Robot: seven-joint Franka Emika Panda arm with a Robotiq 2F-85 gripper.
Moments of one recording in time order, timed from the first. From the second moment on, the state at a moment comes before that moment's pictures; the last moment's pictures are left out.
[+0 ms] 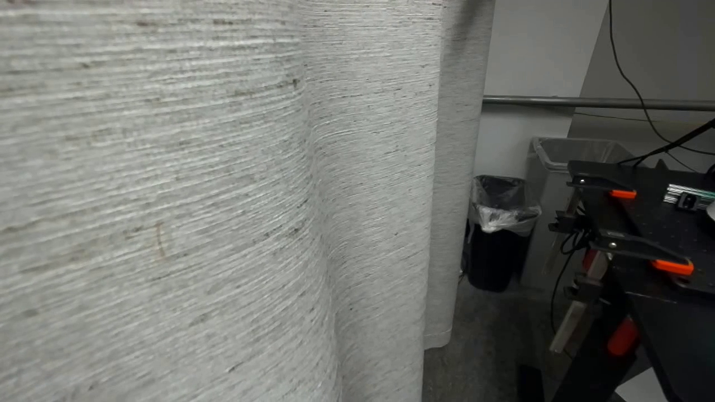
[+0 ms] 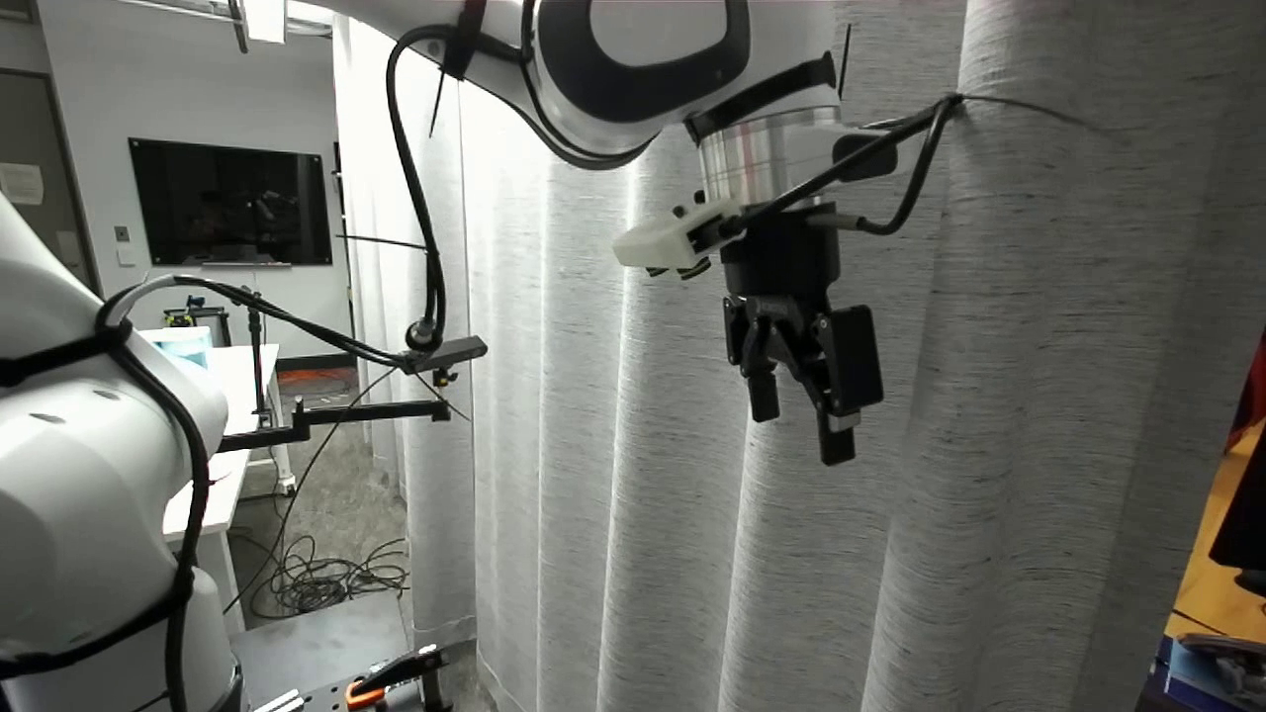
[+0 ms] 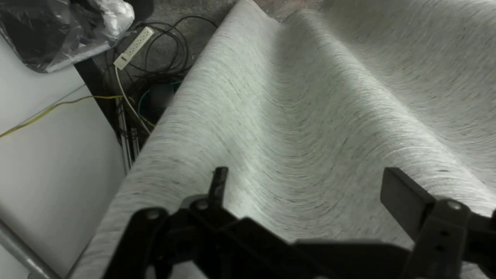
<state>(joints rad) -0.23 -0.40 -0.18 -2.34 -0.14 2.16 -0.07</state>
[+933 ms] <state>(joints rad) -0.27 -0.35 -0.21 -2.26 -0.17 2.21 -0.06</state>
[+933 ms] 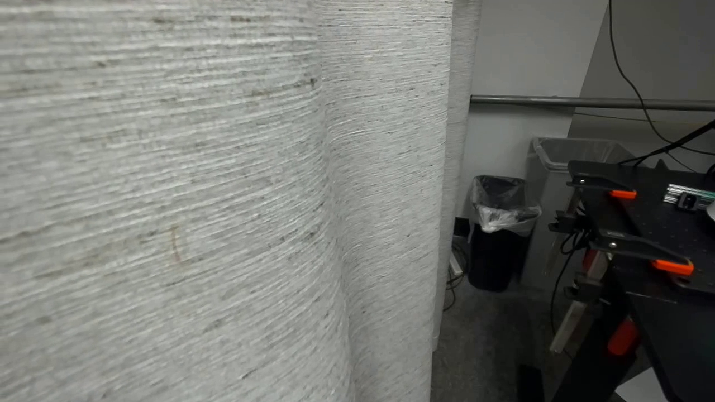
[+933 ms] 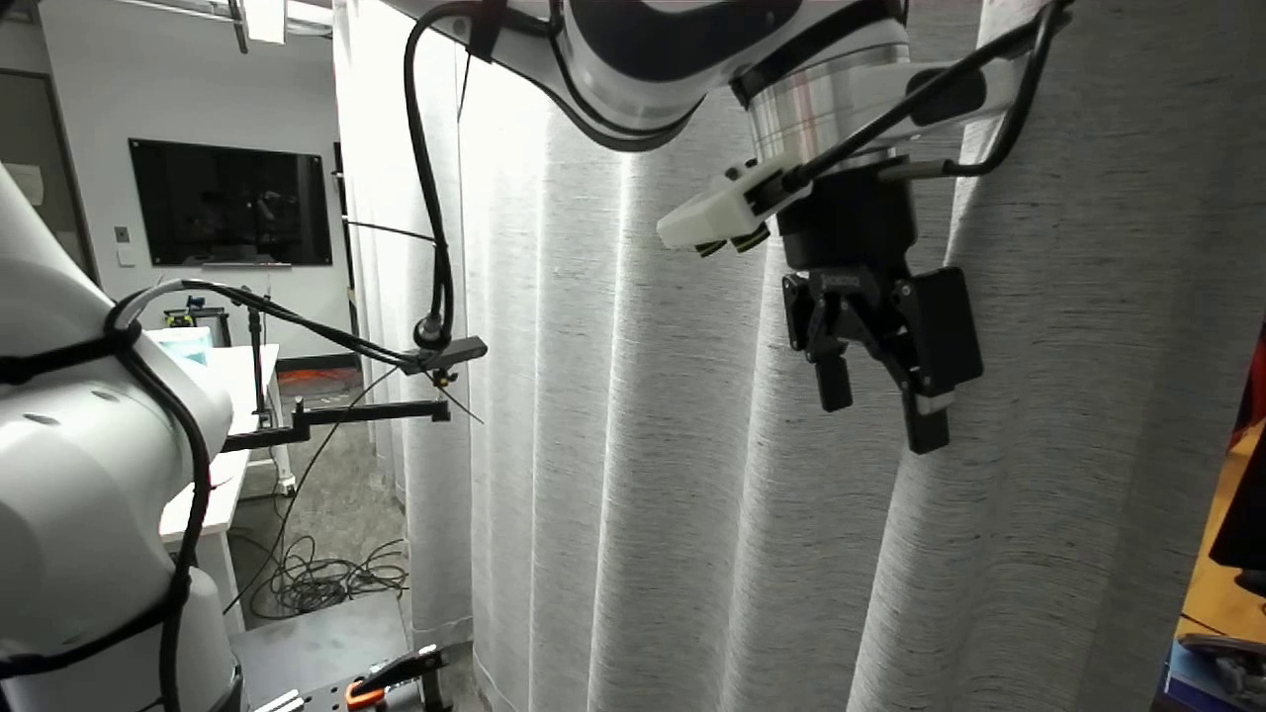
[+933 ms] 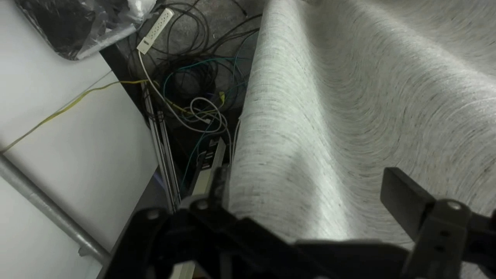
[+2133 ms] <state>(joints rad) -0.23 -0.24 -0.24 -2.11 -0.17 2.58 -0.17</state>
